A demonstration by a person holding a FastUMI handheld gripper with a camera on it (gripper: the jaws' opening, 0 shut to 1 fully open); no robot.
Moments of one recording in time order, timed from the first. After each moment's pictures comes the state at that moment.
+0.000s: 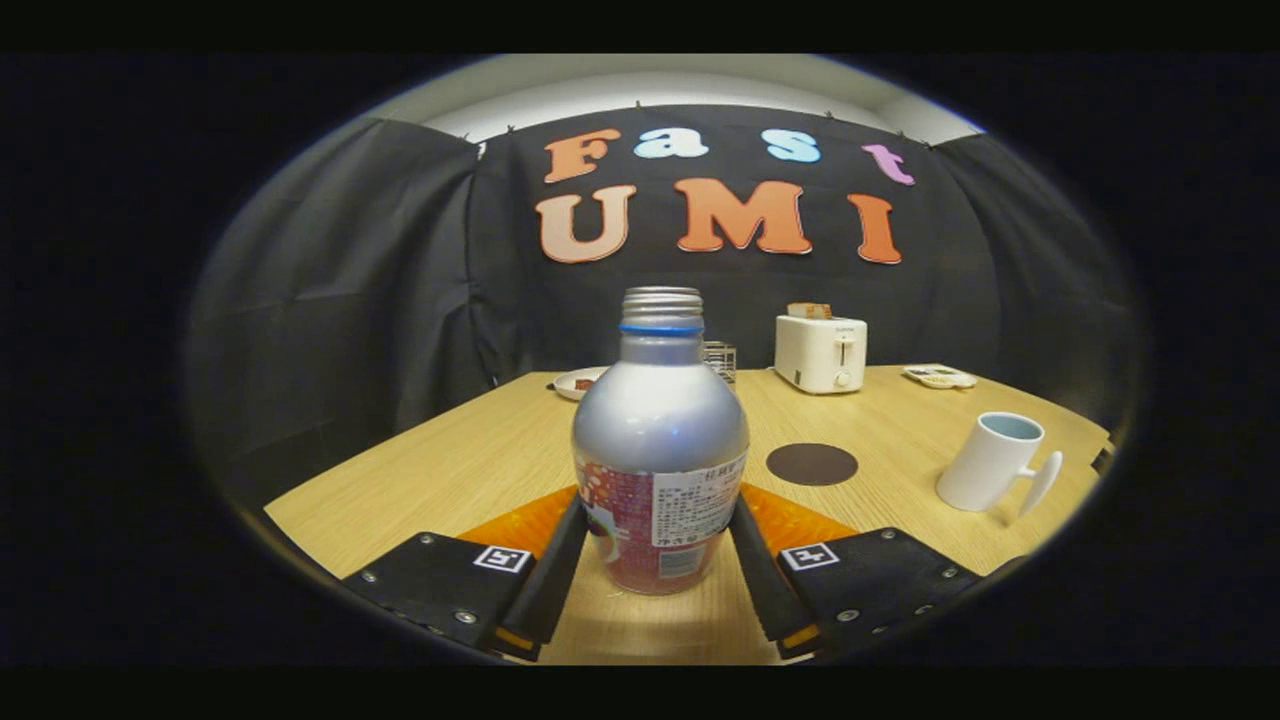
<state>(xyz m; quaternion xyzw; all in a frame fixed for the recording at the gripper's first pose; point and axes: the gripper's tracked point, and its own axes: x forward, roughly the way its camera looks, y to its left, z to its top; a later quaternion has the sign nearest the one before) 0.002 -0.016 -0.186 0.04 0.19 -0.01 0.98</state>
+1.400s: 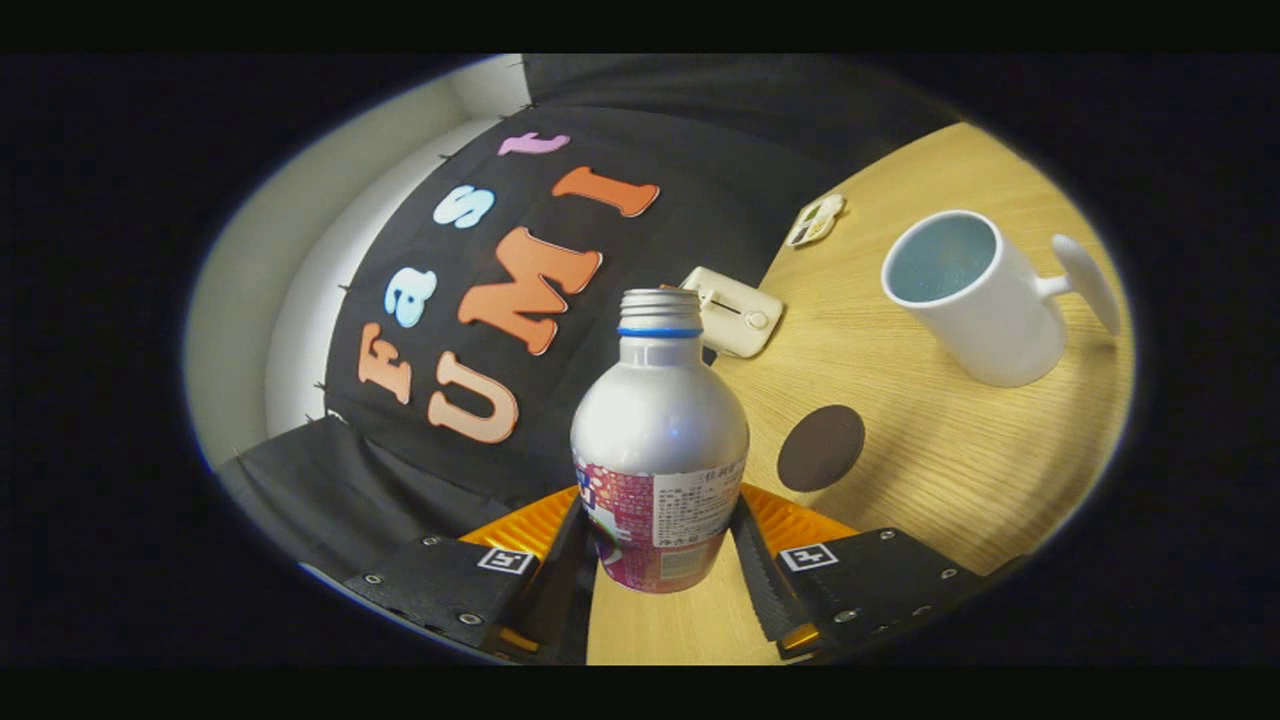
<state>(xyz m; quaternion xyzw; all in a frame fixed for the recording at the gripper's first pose) 0.052 -0.111 -0.161 0.54 0.11 -0.09 0.83</state>
